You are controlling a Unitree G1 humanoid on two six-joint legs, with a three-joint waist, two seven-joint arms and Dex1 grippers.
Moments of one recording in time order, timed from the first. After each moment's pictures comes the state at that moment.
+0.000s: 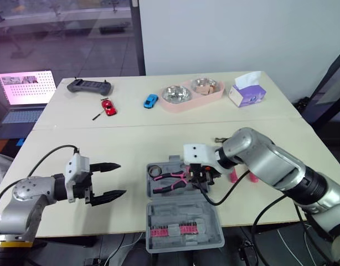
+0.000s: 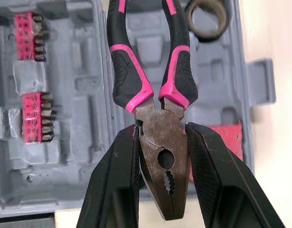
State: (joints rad) left arm -0.01 0.73 0.20 -0.10 -0.49 0.16 -1.28; right arm -0.89 -0.80 0.69 -0.39 0.08 1.02 1.19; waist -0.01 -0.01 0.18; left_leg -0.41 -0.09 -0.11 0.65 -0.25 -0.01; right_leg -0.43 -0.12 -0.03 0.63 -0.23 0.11
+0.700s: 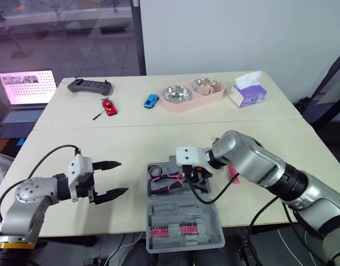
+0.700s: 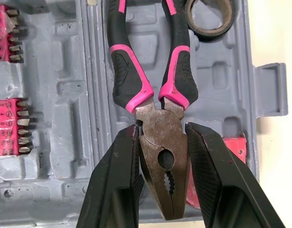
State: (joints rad) left arm -0.02 0.73 0.18 -0.10 -0.47 0.14 -1.23; right arm -0.90 -0.72 0.76 -0.25 0.03 0.96 1.16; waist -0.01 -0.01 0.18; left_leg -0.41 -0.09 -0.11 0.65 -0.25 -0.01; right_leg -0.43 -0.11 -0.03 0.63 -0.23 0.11
